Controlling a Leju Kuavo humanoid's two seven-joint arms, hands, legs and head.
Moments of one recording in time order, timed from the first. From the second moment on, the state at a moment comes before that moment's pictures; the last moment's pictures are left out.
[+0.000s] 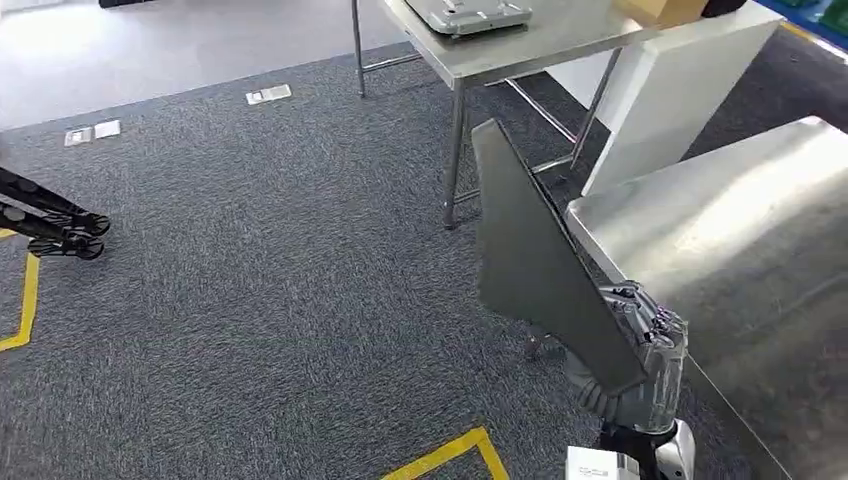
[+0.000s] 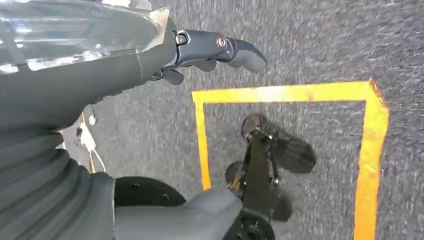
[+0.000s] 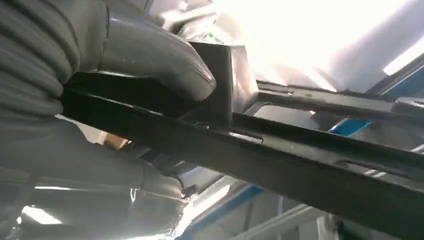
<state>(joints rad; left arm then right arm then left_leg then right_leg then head) -0.12 -0.16 1.18 -0.18 -0.50 0.02 0.02 0.10 0.03 0.51 -1.88 0.75 -0.44 -0.55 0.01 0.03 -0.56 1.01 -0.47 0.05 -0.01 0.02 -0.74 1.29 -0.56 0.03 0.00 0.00</state>
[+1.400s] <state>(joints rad) -0.14 -0.16 1.18 -0.18 -0.54 -0.02 -0.05 0.09 0.00 0.52 -1.87 0.86 -0.50 -0.48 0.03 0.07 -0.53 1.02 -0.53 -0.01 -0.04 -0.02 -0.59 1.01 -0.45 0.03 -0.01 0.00</state>
